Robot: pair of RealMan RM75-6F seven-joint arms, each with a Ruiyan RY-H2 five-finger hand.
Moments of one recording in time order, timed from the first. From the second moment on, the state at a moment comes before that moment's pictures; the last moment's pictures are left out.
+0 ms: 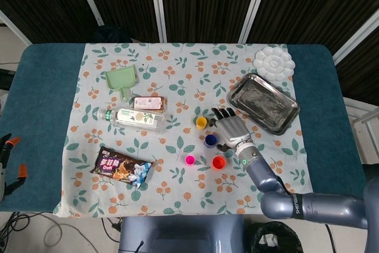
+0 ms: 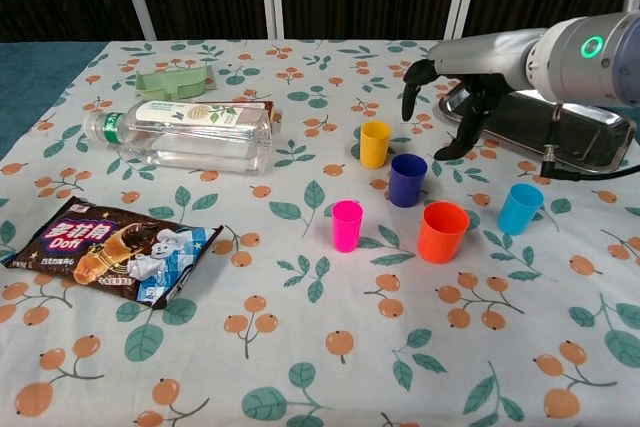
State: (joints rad) left arm -0.02 -1.13 -0.08 -1.74 1.41 1.55 0.10; right arm 1.04 -1.36 0.15 -1.77 -0.49 0.96 -0.63
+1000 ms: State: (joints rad) left arm -0.02 -1.13 -0.08 -1.73 1.40 1.54 0.10; right arm 1.05 -1.48 0.12 -1.68 -0.48 0.98 -0.64
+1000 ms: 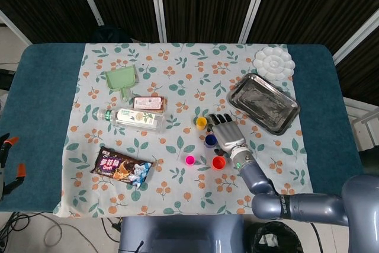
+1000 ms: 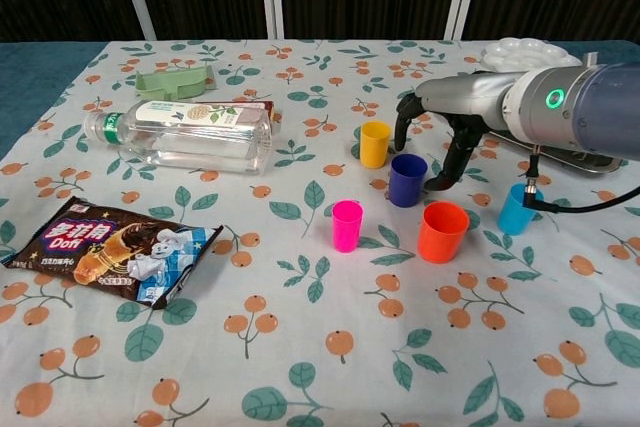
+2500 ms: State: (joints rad) left arm -0.02 -1.13 -0.08 -1.73 1.38 1.53 0.10; right arm 1.06 -1.56 0.16 -1.59 -0.43 0.98 -0.65
